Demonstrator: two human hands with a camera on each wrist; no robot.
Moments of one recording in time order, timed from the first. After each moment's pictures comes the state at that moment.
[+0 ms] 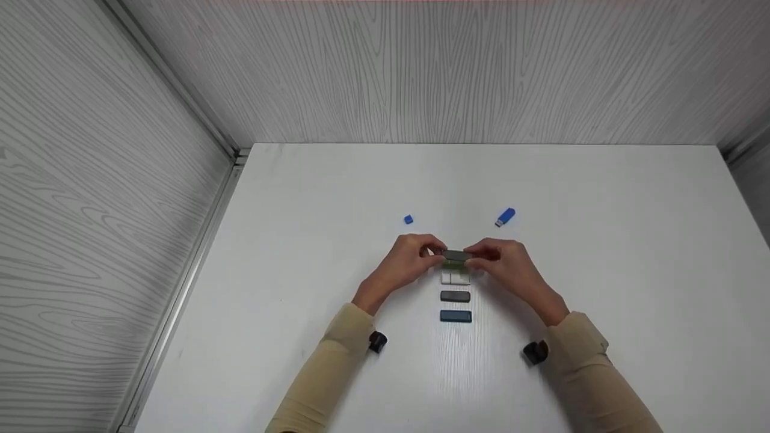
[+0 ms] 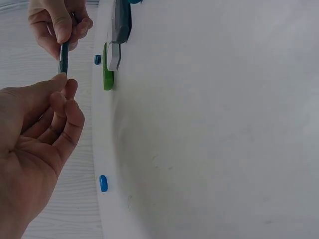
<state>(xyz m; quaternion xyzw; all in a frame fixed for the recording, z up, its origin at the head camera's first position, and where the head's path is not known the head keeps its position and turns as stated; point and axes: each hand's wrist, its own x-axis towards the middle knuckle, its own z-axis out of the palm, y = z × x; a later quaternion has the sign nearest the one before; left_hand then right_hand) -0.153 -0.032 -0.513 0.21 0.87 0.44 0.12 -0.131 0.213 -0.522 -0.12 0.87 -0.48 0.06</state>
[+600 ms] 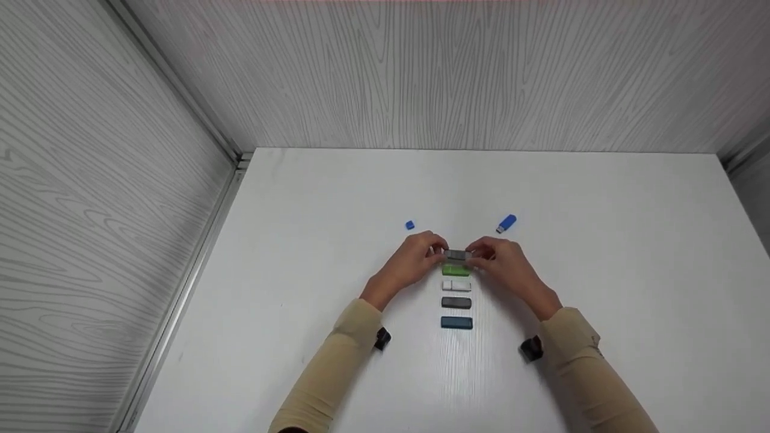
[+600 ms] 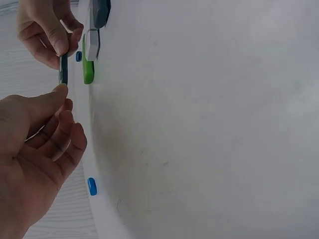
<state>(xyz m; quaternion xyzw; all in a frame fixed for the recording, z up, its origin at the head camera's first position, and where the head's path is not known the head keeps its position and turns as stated) -0.172 -0.023 -0.522 0.22 0.90 0.36 0.11 -0.153 0.211 -0.532 -0.10 0.90 -0.42 0.07</state>
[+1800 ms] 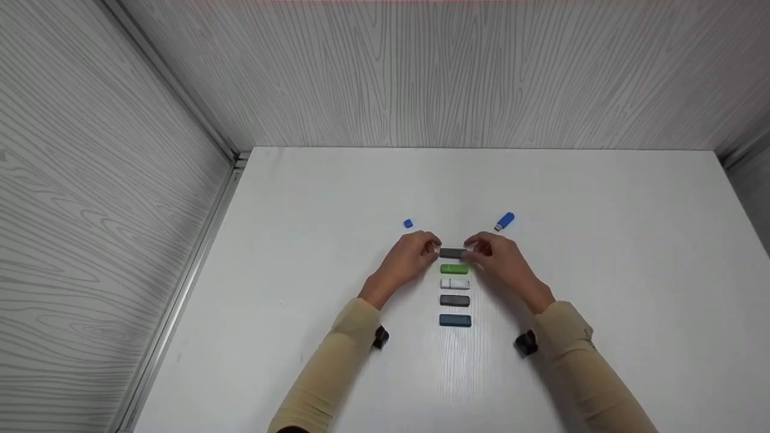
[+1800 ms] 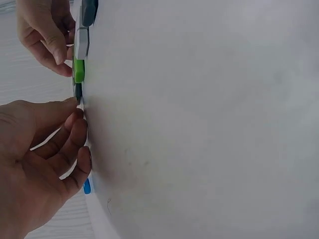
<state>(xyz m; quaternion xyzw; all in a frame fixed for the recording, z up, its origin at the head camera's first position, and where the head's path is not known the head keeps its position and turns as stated) -0.171 -0.024 -0.526 0.17 0.91 0.35 0.12 -0.156 0.209 -0.535 -0.07 0.90 -0.42 0.09</state>
